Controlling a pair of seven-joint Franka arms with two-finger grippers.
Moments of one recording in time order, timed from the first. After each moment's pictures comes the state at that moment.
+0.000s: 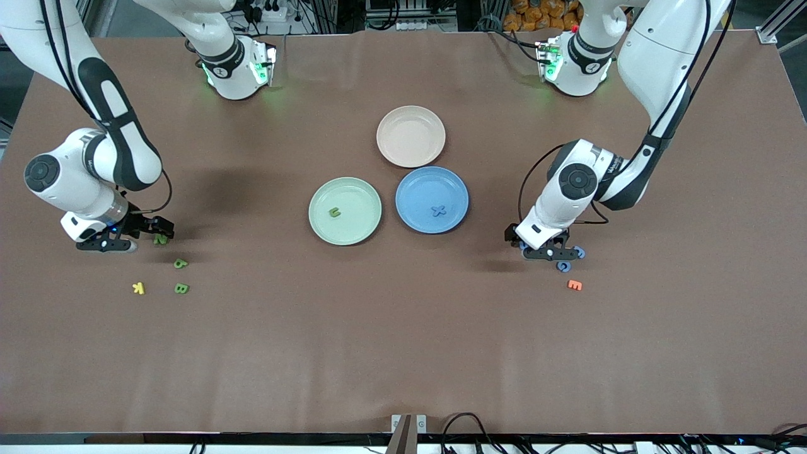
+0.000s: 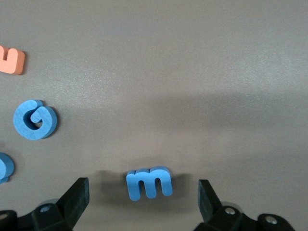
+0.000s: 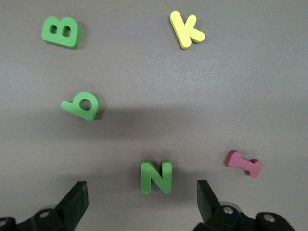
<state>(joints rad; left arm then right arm) -0.10 0.50 -0.26 -2.13 0.29 2.65 -0.53 -0.10 0.36 -0.16 -2.27 0.11 2.65 -0.32</state>
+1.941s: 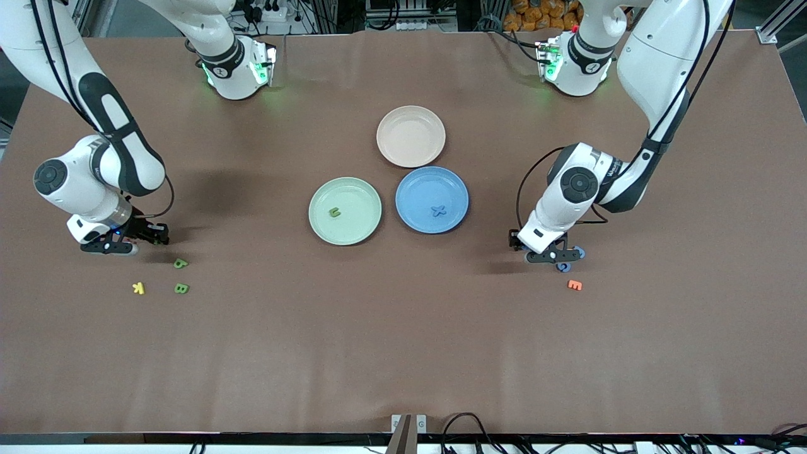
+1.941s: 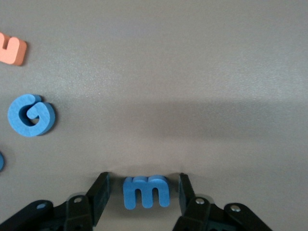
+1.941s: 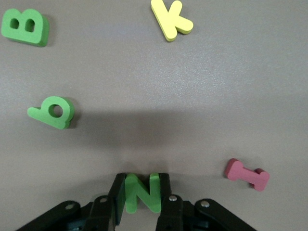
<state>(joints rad) -0.10 0.52 -0.26 -2.12 0.28 2.67 -0.61 -0.20 0.43 -0.08 -2.27 0.11 2.74 -0.32</state>
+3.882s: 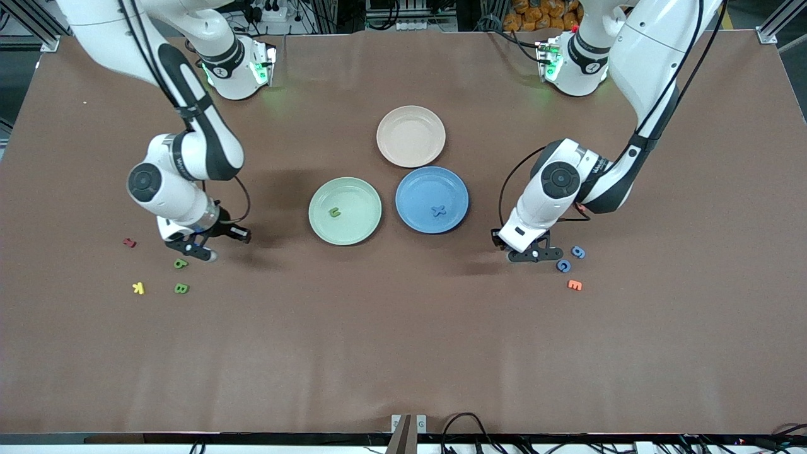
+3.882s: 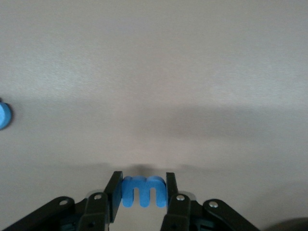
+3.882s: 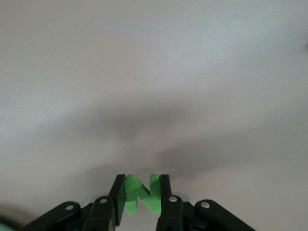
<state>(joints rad) -0.11 0.52 -0.34 -2.04 0.28 2.59 -0.70 0.22 0.34 -0.05 -2.25 0.21 2.58 0.33</state>
